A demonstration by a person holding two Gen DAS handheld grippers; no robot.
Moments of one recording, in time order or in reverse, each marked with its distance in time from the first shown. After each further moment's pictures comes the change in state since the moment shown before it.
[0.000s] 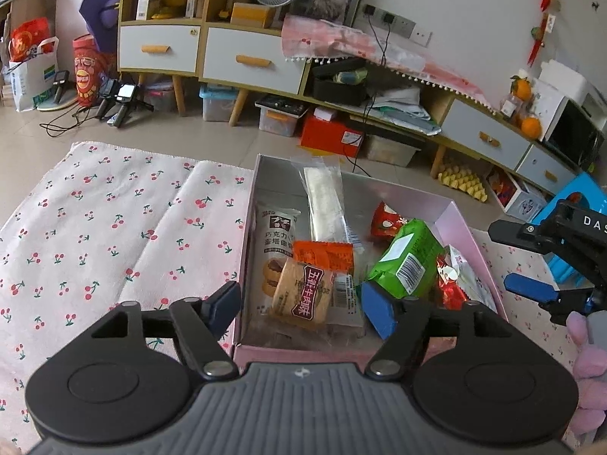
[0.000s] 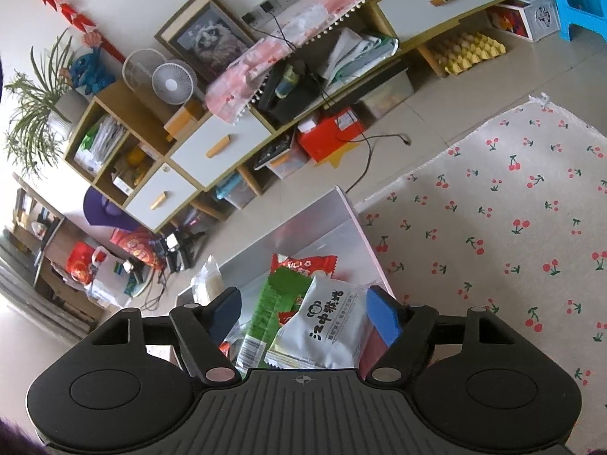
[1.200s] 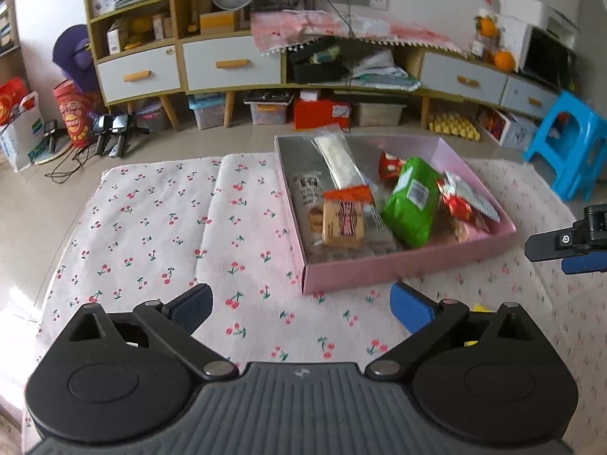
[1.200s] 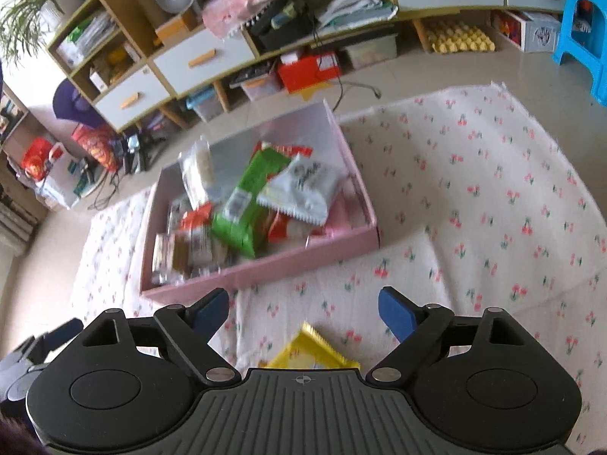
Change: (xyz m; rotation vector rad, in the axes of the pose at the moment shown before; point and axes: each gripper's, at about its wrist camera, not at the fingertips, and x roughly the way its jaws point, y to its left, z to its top) left arm -0.046 0.019 -0.023 0.260 0.055 0.041; right arm -0.065 0.036 -0.058 -0.202 0.222 -0.210
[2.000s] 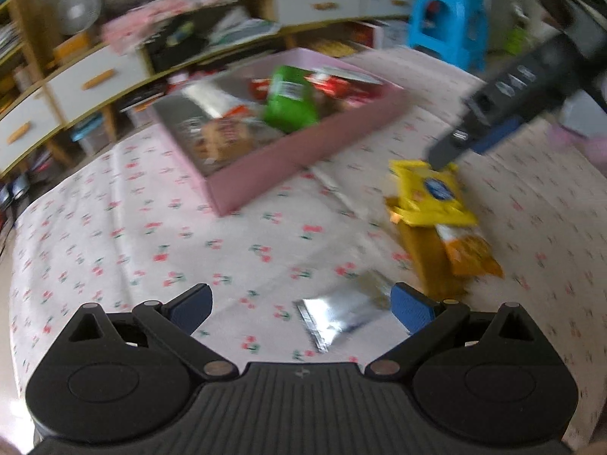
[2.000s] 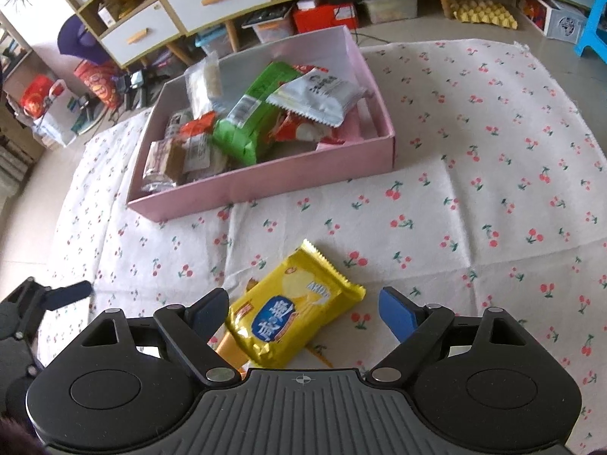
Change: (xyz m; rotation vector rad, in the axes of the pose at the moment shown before) left arm -0.004 -0.015 -0.056 0.448 0.098 -0.258; right arm 0.018 0.010 -0.039 -0.102 0.144 -0.022
